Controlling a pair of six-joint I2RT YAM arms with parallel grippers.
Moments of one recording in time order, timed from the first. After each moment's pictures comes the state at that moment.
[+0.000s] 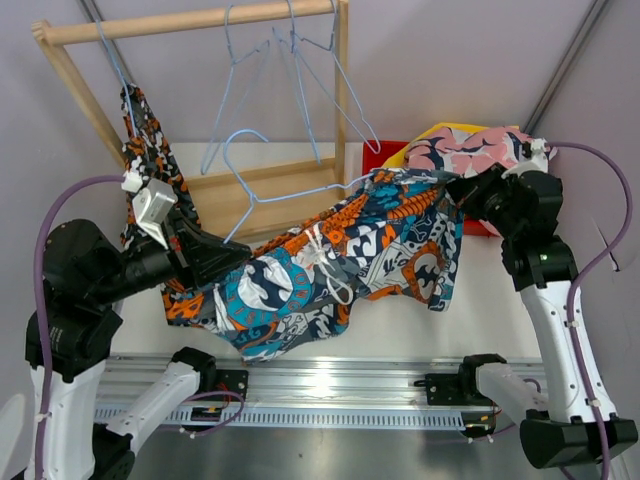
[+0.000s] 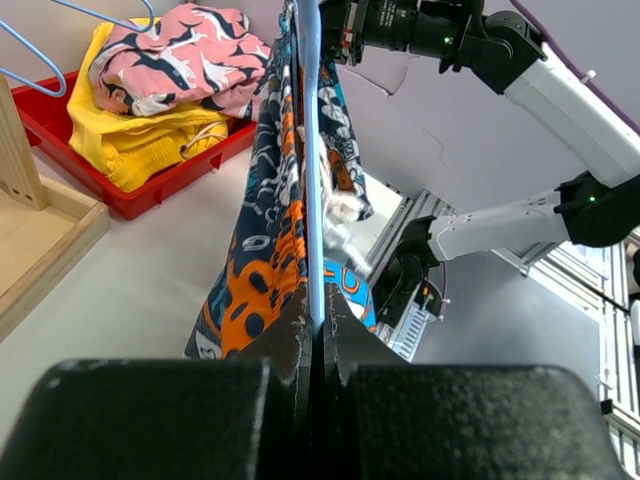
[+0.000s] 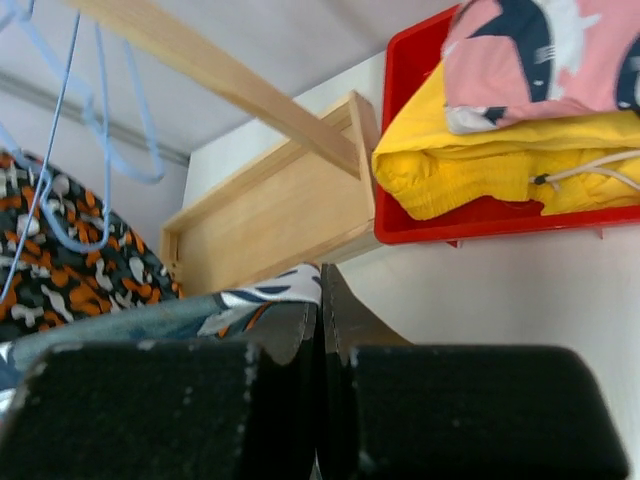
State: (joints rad) left arm -0.31 0.73 1.50 -0.82 0.76 -0.30; right arm 0.11 0.98 1.18 -0.44 -0.15 0.66
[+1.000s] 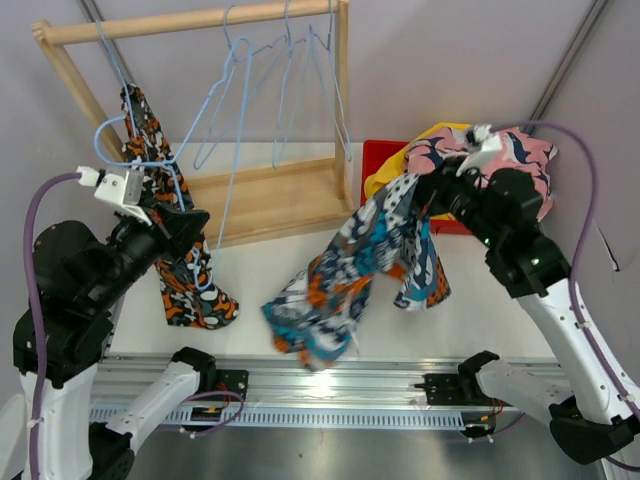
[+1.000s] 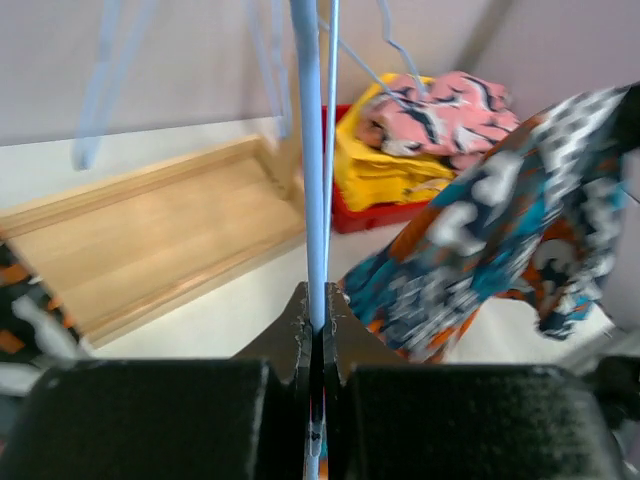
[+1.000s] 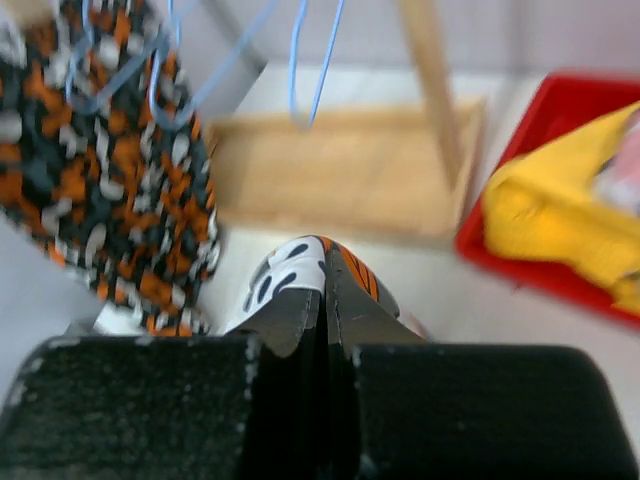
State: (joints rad) left arm -0.32 0.76 1.56 -0.90 0.20 -0.24; right arm 0.48 0.98 1.27 -0.38 -0.11 0.39
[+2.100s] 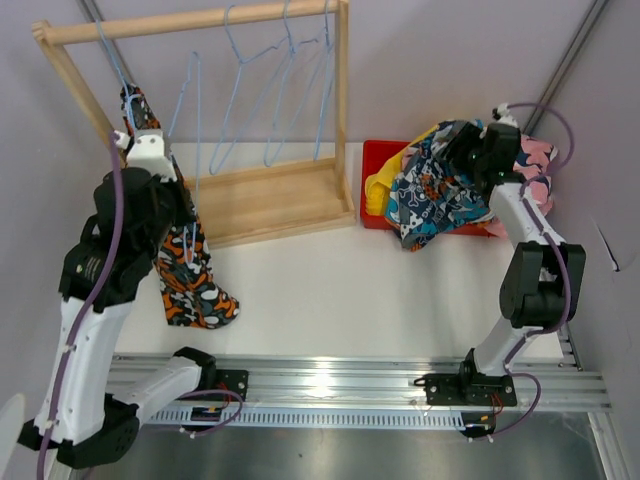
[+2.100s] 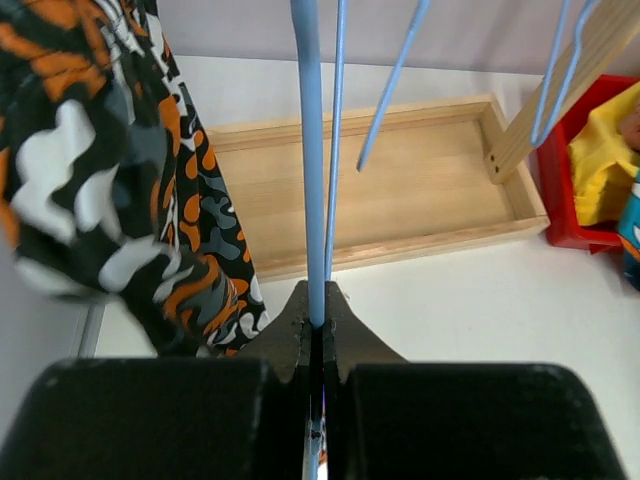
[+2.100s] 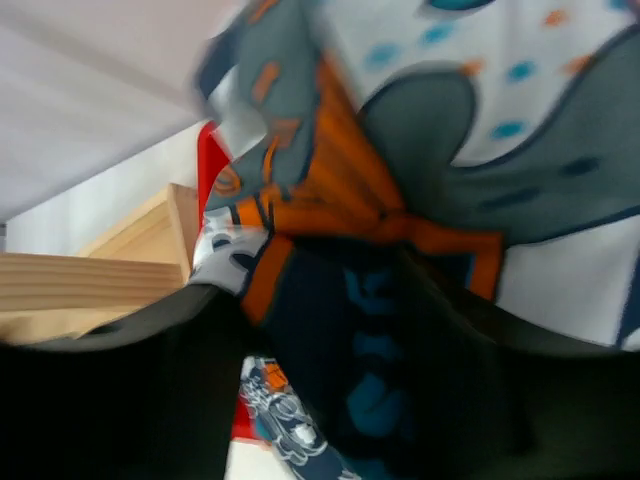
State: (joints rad) left arm -0.32 0.93 1.55 -0.94 -0.31 -0.16; right arm -0.04 1.74 1.50 -0.11 -0.11 0.49
